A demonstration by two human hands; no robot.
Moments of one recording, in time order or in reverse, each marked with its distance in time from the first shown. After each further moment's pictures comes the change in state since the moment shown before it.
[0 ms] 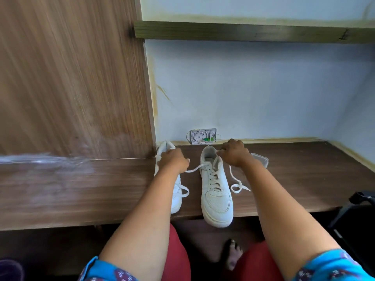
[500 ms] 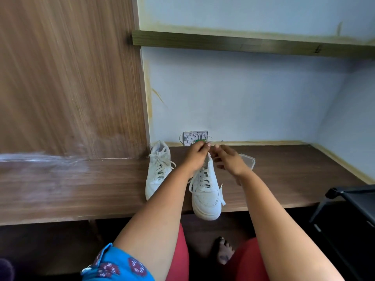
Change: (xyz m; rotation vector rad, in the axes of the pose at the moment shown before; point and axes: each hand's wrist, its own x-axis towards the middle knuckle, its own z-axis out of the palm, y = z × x) left_hand -0.044 0.072 0.017 -0.905 -0.091 0.285; right_hand -0.066 0.005 0.005 1.039 0.091 -0.070
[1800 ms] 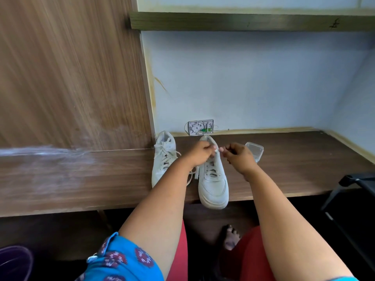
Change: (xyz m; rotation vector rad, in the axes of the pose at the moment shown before) left_hand -0.008 -0.005 -0.012 0.267 -0.205 -0.092; right_hand 0.004 0.038 -0.003 -0.204 0.138 -0.027
